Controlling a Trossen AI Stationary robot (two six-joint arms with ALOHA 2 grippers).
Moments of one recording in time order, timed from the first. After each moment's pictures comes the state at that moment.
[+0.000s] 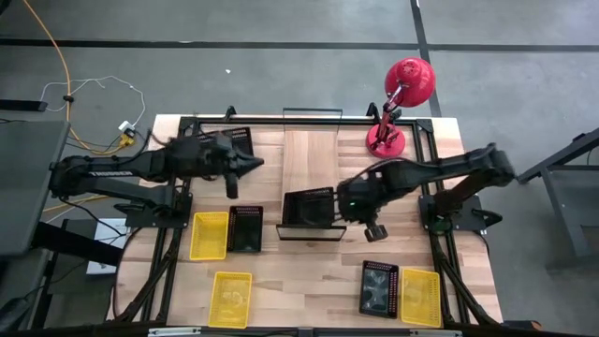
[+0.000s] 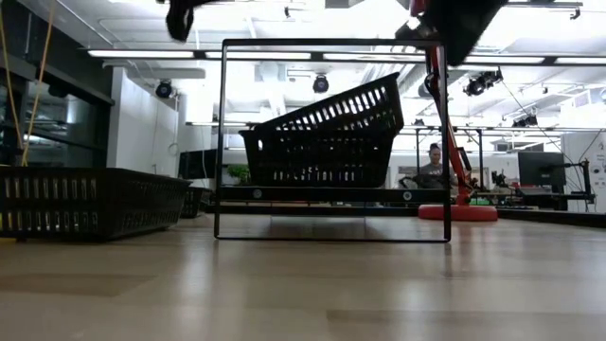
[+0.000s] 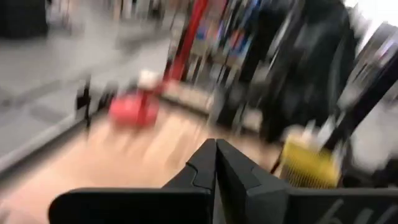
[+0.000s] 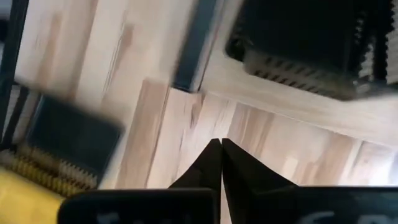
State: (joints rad) left arm 0.21 0.87 0.76 -0.11 -0.09 -0.29; right arm 0.17 1.50 1.37 -1.13 -0.11 -0.10
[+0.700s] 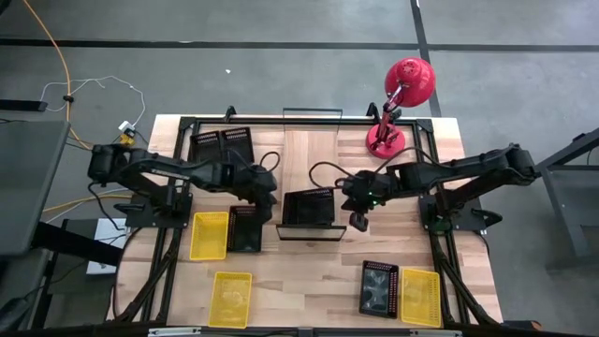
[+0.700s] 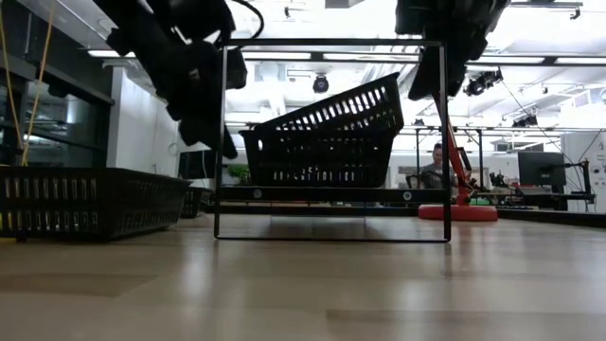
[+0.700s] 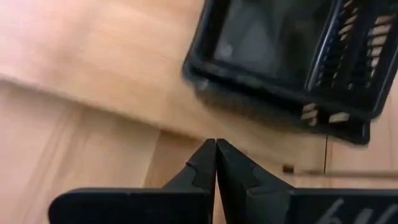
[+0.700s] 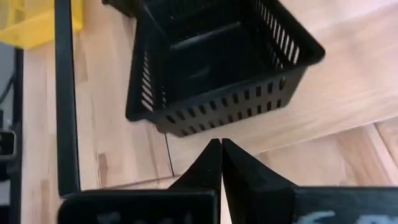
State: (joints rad) left arm 0.18 1.42 0.76 -0.23 0.06 -0.26; right arm 0.09 1.29 0.96 -0.56 -0.01 0.40
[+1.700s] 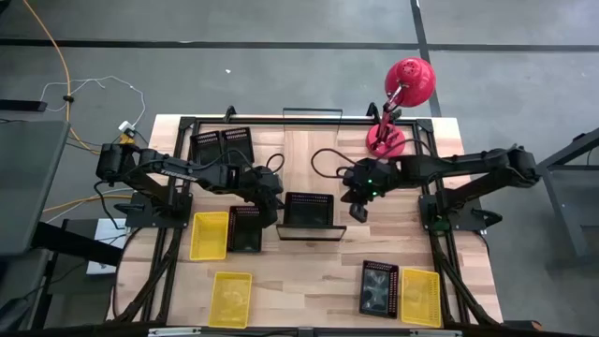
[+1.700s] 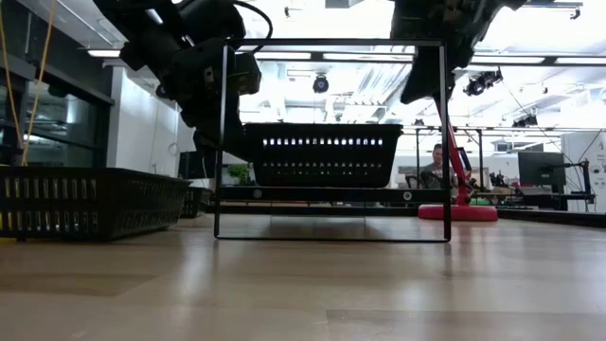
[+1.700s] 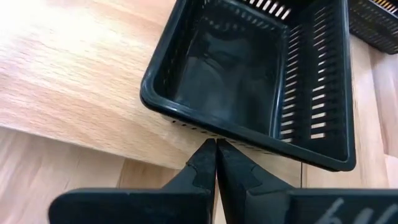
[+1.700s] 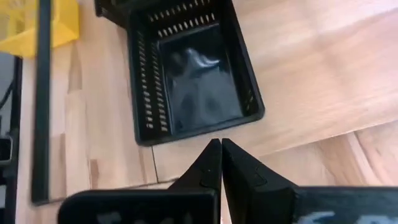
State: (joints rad) left arm 0.18 1.49 0.76 -0.11 0.14 -0.29; right arm -0.01 1.26 0.95 -0.56 -0.08 0.31
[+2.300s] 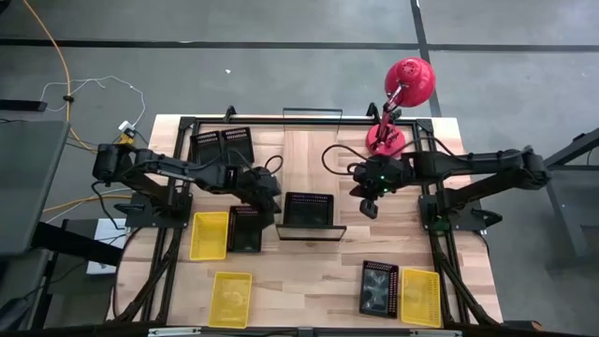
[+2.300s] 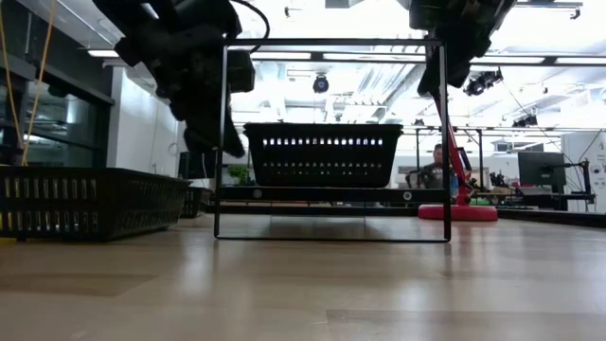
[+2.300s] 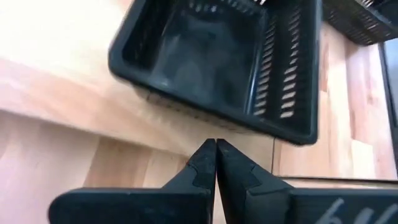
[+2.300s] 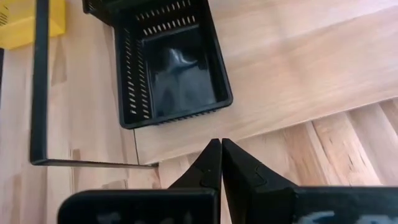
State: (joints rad) left arm 0.17 1.45 0.76 -0.17 0.21 -0.33; right arm -0.02 1.15 0.95 -0.67 -0.01 0.26
